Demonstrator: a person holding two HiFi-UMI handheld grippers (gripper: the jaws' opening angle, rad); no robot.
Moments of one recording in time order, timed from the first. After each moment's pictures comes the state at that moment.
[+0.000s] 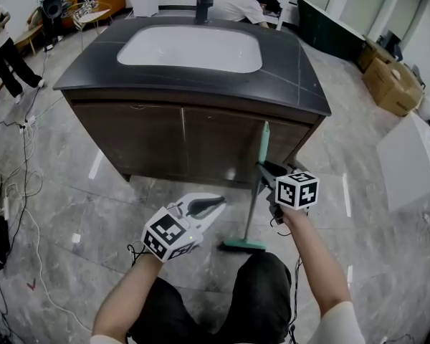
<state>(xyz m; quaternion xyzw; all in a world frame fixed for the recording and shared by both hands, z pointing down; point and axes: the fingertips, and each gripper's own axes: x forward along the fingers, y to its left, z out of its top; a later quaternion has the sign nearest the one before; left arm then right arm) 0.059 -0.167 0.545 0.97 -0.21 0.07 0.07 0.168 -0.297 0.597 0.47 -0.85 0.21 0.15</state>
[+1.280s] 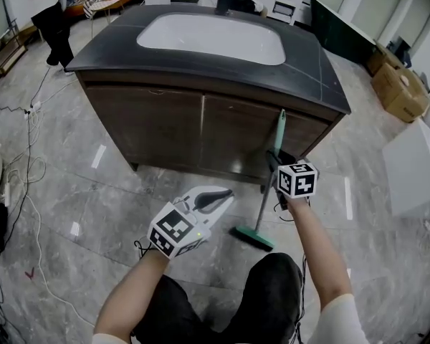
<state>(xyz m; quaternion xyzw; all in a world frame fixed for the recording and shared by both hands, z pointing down) 0.028 -0.166 0.549 0.97 -0.23 0.06 0.06 0.167 -0.335 0.633 0.53 -0.81 0.13 0.22</state>
